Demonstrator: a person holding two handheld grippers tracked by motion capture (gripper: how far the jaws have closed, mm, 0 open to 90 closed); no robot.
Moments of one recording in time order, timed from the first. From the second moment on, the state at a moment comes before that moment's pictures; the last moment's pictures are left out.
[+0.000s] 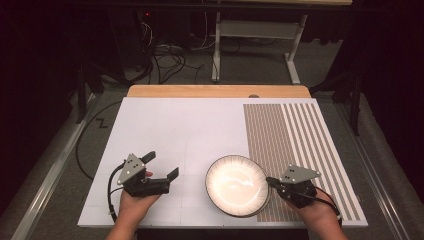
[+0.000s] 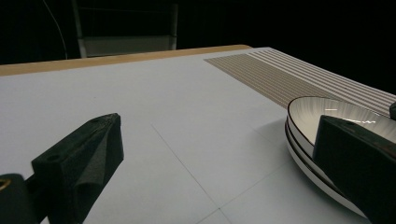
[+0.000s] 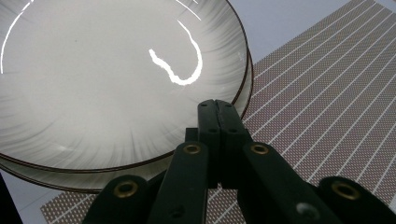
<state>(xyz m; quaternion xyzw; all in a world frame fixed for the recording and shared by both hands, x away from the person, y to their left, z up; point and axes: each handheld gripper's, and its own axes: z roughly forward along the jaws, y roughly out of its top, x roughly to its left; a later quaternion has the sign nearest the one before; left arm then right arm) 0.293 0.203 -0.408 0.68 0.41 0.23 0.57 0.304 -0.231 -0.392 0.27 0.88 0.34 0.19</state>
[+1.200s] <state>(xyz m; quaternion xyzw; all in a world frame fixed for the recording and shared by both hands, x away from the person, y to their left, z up) 0.293 0.204 -0.408 0.68 0.40 0.23 0.57 0.305 -0.221 -0.396 0.26 0.88 0.36 0.15</state>
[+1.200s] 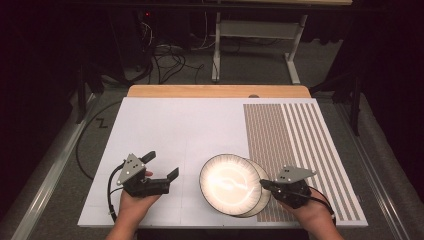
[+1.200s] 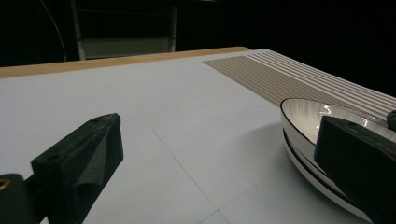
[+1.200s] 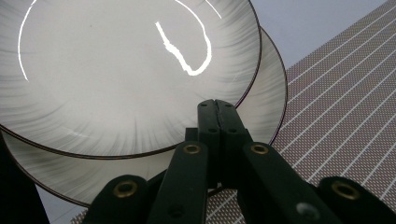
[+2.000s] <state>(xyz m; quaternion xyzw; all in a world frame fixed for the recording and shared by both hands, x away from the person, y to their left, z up) 0.293 0.205 -0.407 0.67 0.41 0.23 0.57 0.303 -0.209 -0.400 0.25 0.89 0.36 0.14</state>
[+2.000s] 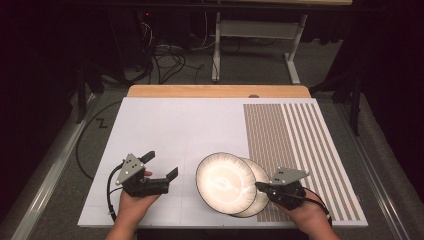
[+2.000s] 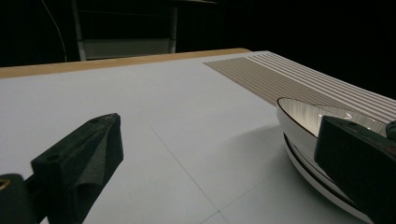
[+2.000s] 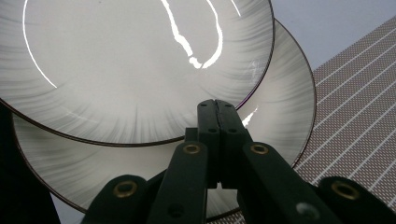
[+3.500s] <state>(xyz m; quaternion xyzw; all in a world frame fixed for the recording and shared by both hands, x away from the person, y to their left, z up) 0.309 0.209 -0.397 0.68 0.47 0.09 0.55 0.303 -0.200 -0.402 0.25 0.89 0.36 0.14</state>
